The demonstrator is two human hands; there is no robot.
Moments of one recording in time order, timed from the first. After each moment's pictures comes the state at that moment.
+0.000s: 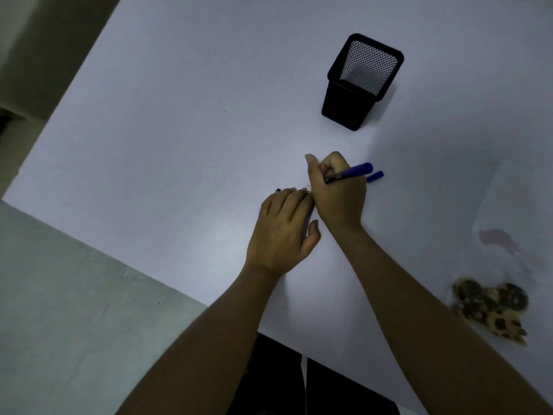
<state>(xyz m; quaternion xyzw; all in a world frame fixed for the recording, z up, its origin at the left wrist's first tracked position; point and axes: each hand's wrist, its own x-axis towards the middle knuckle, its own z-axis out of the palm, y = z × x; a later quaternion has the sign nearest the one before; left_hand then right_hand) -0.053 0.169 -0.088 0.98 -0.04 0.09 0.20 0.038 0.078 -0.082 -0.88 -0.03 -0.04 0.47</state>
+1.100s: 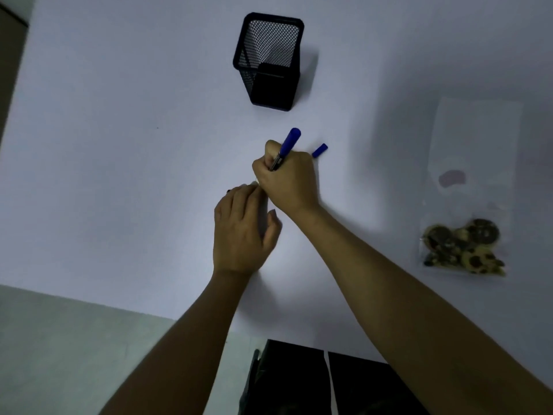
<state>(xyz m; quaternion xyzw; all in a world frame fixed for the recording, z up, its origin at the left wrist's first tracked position) -0.052 0.167 -0.080 0.98 -0.02 0.05 0.20 0.038 0.069 -0.070 -0.85 -0.01 0.01 0.53</state>
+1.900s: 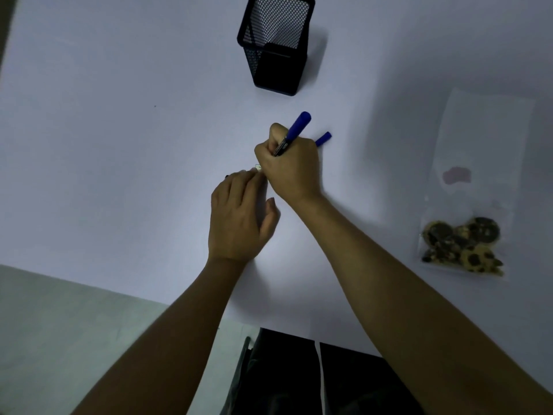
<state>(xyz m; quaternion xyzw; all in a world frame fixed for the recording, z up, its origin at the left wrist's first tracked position) -0.053 0.166 -0.082 0.98 -0.02 0.06 0.20 0.040 0.067 -0.071 -0.85 -0.01 0.00 0.52</state>
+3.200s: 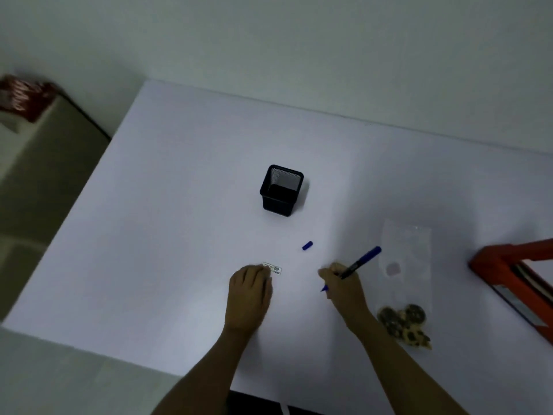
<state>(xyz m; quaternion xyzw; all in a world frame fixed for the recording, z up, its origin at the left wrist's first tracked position) -0.042 0.174 -0.069 0.97 -0.03 0.05 0.22 0.001 -0.028 0.008 -0.73 0.27 0.20 0.60</state>
